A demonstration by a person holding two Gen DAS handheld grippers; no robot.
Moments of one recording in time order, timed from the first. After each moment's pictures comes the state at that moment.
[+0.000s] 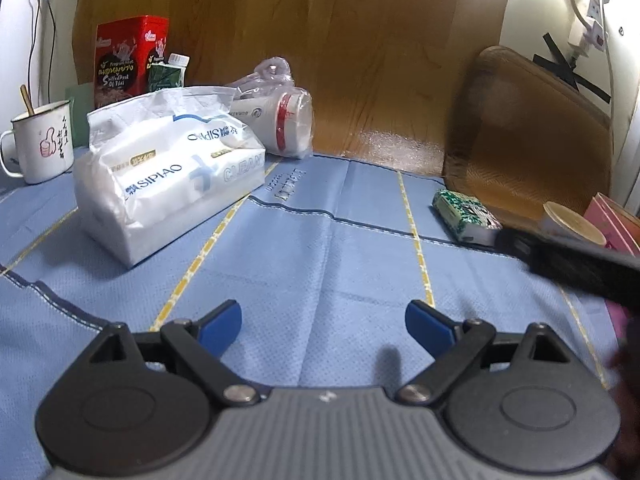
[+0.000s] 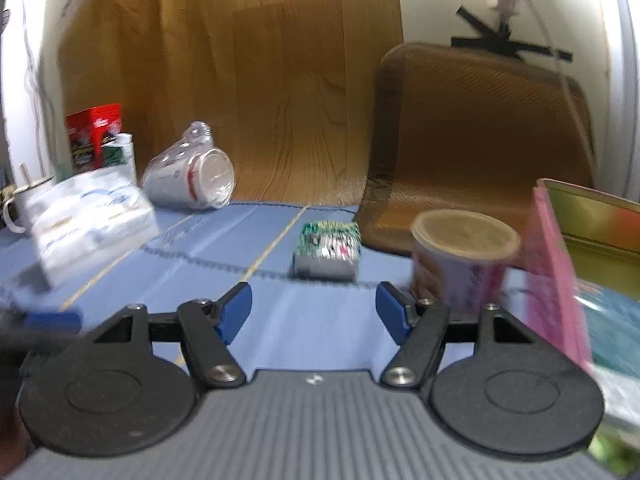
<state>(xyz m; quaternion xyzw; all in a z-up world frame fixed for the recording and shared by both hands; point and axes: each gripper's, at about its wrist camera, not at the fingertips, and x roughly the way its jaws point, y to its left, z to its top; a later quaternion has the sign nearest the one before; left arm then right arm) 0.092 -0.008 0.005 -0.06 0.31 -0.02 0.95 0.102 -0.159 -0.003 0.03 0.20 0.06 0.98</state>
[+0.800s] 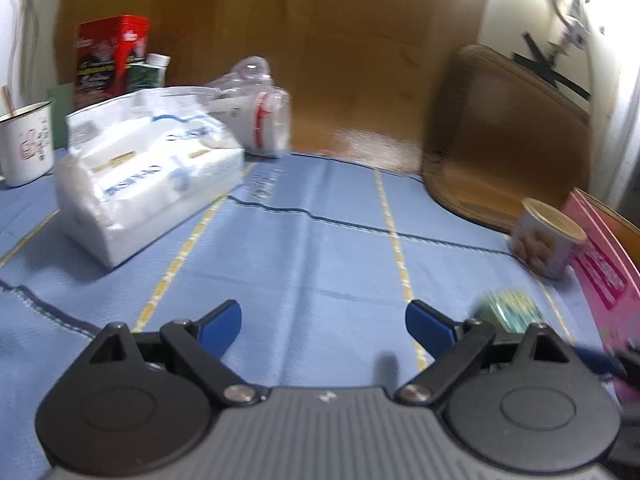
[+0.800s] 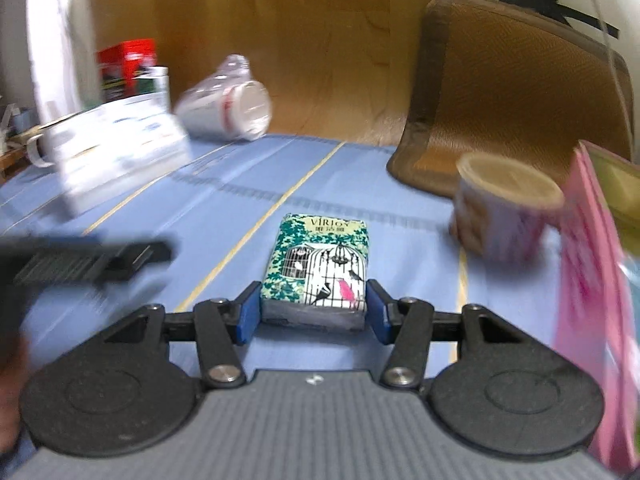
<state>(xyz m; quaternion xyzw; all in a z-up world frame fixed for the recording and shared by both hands) 0.090 -0.008 0.007 -0.06 0.32 -0.06 0.94 0.034 -0.161 -0.021 0.00 0.27 0.13 0.95</state>
